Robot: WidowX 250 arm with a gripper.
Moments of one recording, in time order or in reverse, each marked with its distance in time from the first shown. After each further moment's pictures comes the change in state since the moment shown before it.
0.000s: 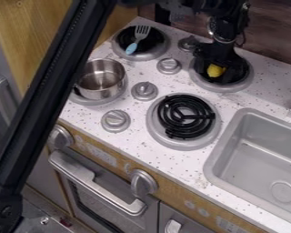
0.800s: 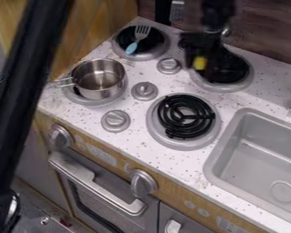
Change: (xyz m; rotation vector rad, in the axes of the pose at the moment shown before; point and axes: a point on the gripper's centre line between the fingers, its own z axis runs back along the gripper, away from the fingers) arm -0.030 0.041 0.027 0.036 0.011 0.028
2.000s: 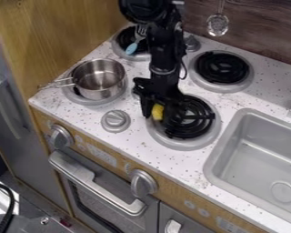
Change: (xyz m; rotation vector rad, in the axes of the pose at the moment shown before) arm -0.125 -0.003 0.003 -0.119 0.210 -0.074
